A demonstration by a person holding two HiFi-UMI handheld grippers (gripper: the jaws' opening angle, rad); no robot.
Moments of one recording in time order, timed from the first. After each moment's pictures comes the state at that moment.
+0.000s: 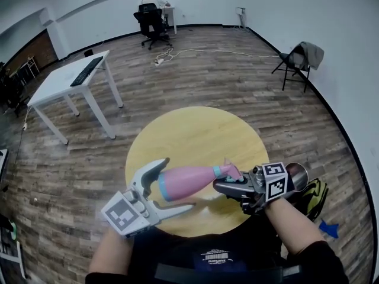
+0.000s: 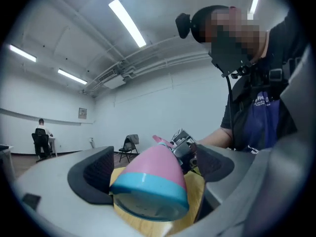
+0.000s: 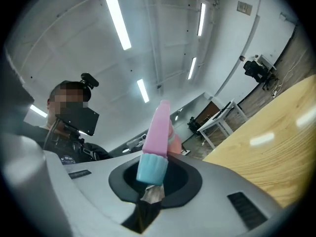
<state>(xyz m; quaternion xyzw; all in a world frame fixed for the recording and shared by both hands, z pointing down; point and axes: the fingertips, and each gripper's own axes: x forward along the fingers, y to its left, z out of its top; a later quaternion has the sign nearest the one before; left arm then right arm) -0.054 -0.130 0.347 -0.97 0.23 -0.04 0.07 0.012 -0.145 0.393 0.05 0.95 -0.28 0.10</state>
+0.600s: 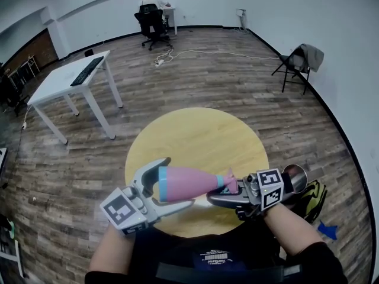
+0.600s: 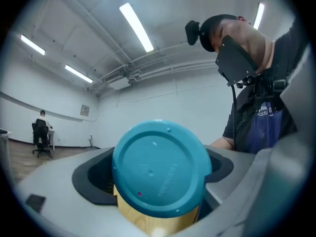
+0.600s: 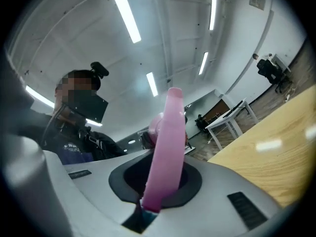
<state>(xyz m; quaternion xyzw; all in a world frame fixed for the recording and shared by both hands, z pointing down) -0.060 -0.135 0.344 -0.97 0.23 -0.01 0.02 -0.010 -0.109 0.388 0.10 0.96 -0.24 0.09</state>
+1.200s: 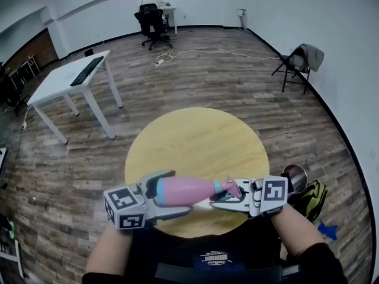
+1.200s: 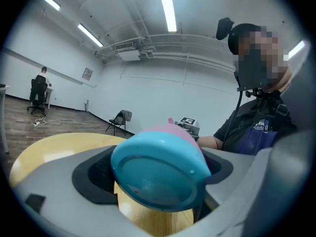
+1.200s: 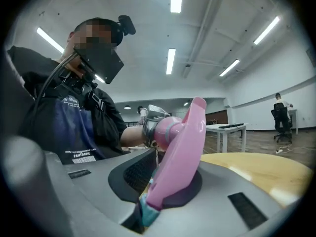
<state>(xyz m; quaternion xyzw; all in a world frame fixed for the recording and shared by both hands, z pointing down) -0.061 -0.129 0.401 -0.97 0.17 -0.09 -0.15 -0.008 -0.089 0.406 0.07 1.00 -0.02 -0.04</state>
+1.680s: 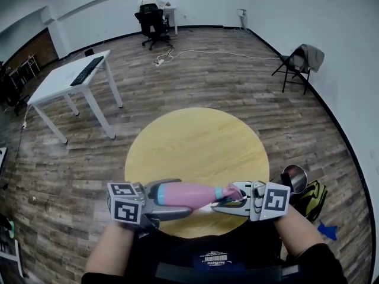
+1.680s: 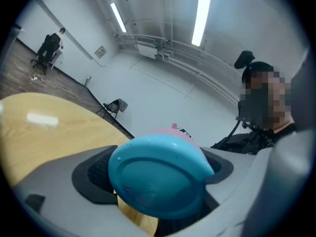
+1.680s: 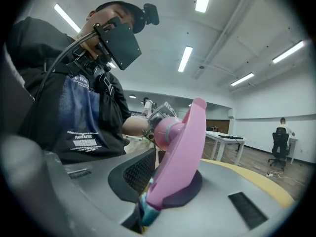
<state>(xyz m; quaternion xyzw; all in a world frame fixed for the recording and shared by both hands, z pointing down) -0.053 -0.119 0.404 -0.94 0.10 -0.03 -0.32 -0.005 -0.076 0.413 0.08 0.99 0.10 -0.07</state>
